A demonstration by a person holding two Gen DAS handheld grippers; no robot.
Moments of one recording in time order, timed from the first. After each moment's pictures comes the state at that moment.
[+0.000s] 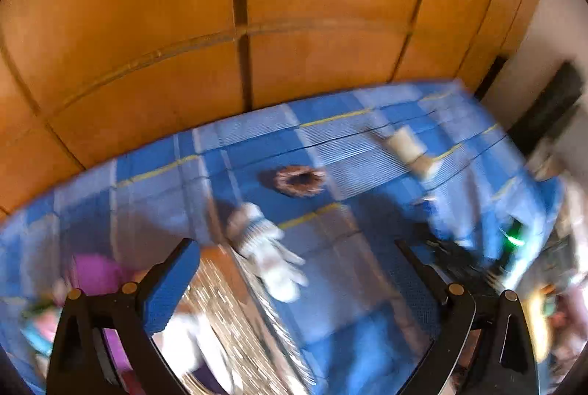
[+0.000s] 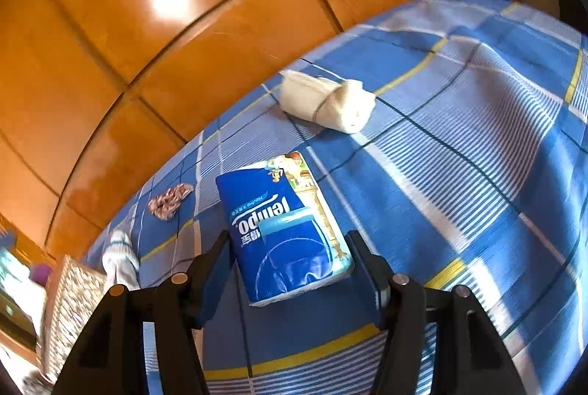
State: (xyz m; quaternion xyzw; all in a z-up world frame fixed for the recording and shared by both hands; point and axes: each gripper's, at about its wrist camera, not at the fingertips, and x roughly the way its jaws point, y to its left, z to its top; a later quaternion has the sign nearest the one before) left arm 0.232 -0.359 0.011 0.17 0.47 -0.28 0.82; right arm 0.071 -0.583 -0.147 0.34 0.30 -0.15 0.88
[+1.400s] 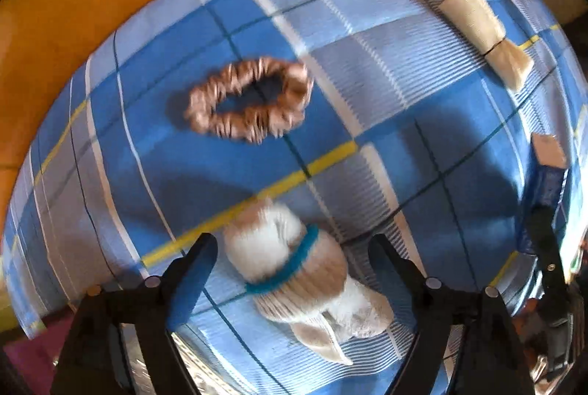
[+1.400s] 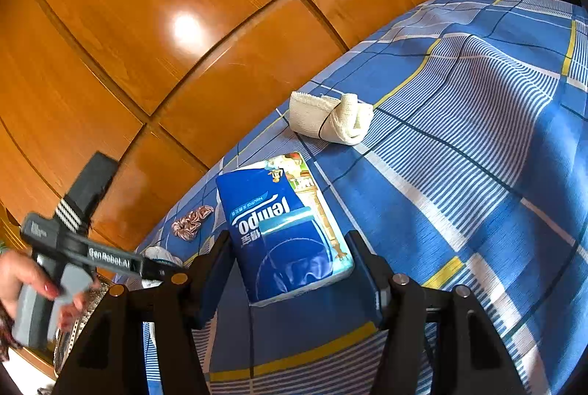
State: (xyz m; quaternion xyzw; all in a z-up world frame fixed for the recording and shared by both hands) left arm 0.275 -0.435 -0.153 0.27 0.64 -0.23 0.68; right arm 0.053 -0.596 -0.156 0.38 0.22 -0.12 0.89
